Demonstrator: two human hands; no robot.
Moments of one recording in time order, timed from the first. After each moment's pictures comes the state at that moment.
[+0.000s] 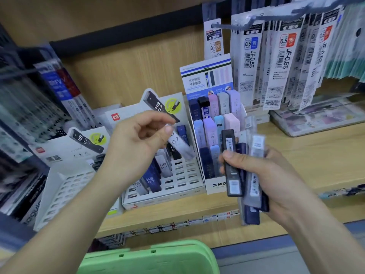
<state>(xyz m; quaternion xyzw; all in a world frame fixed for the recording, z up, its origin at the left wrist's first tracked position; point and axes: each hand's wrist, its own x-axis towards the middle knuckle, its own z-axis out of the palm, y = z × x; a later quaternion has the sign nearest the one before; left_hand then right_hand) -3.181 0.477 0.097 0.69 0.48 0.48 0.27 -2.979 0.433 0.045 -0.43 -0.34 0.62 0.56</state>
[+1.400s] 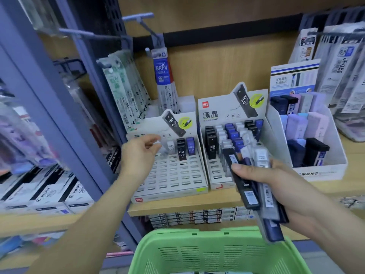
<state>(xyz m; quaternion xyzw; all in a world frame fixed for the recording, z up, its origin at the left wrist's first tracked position) -3.411 0.495 0.032 0.60 0.66 0.44 0.11 -3.157 0.386 0.072 -0.46 -0.38 0.65 0.47</state>
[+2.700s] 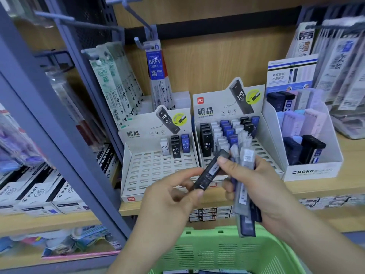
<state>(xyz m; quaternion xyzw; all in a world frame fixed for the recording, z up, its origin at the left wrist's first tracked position) -3.336 0.379 0.032 0.60 0.51 0.47 0.40 -3.172 0.402 0.042 -0.46 -0.40 0.60 0.52</state>
